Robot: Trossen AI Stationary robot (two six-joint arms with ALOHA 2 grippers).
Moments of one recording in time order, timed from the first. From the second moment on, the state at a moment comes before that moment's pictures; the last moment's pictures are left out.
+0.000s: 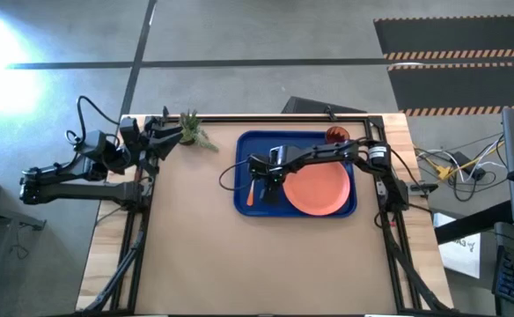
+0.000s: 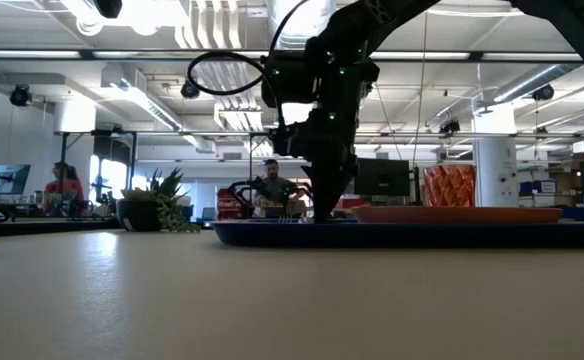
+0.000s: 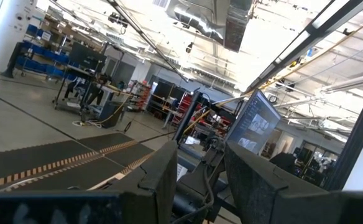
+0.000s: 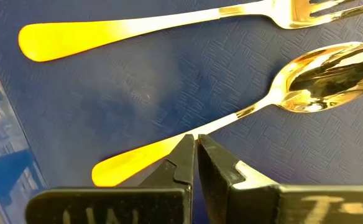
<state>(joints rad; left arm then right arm) 0.13 0.53 0.71 0.11 -0.19 -0.38 -0.16 2.11 1.60 -0.85 0.00 0.13</state>
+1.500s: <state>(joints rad) 0.13 0.49 0.71 0.11 -0.19 -0.33 -0.15 2.16 1.60 -0.77 0.00 0.26</state>
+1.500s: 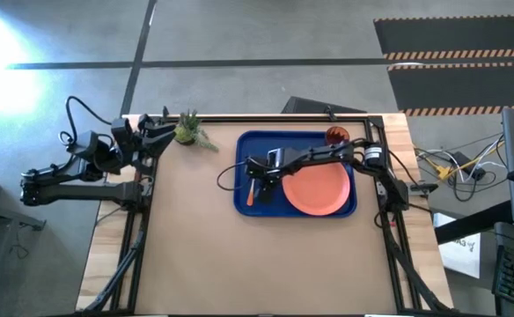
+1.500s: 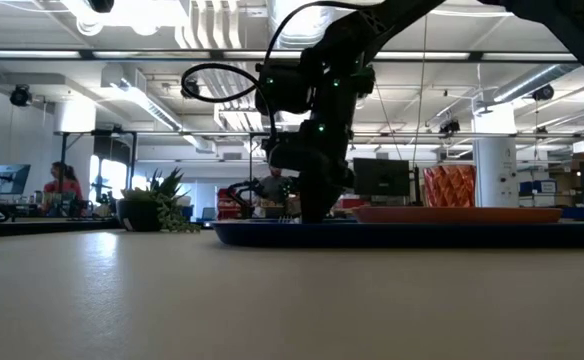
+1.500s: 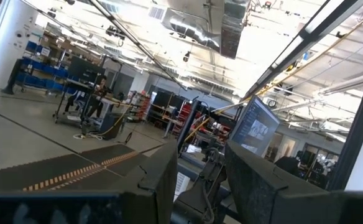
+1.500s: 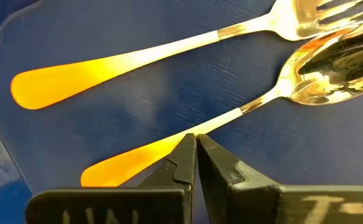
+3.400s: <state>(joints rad) 0.13 0.49 0.71 0.09 -0.19 -0.33 -0.14 2.20 1.63 -0.64 0.02 0.28</state>
